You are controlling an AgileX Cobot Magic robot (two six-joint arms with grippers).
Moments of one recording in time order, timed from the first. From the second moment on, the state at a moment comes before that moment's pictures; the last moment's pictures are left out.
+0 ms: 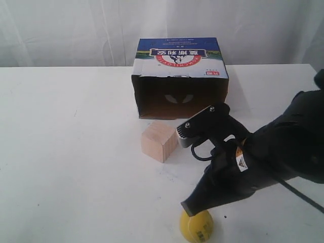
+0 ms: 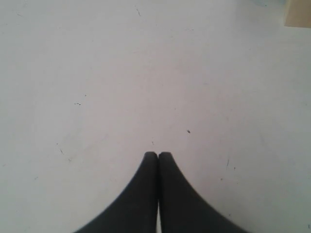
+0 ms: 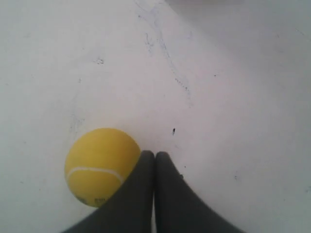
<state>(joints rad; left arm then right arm) -0.29 0.01 0.02 0.06 0.51 0.04 0.77 1.36 -0.75 -0.13 0.59 0.20</state>
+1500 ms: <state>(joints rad) -0.29 0.01 0.02 0.06 0.51 0.04 0.67 1.39 -0.87 -0.39 0.75 0.29</state>
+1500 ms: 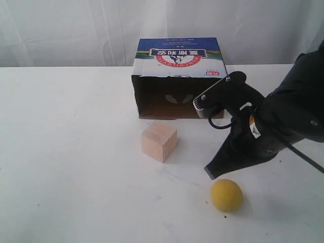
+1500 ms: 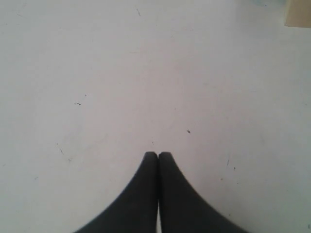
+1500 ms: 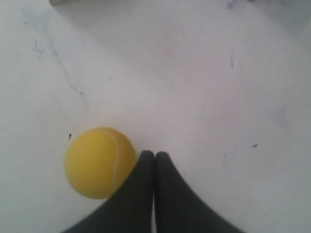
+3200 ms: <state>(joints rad) -0.29 0.01 0.02 0.06 0.51 0.04 0.26 1.82 -1.11 -1.02 0.35 0.83</state>
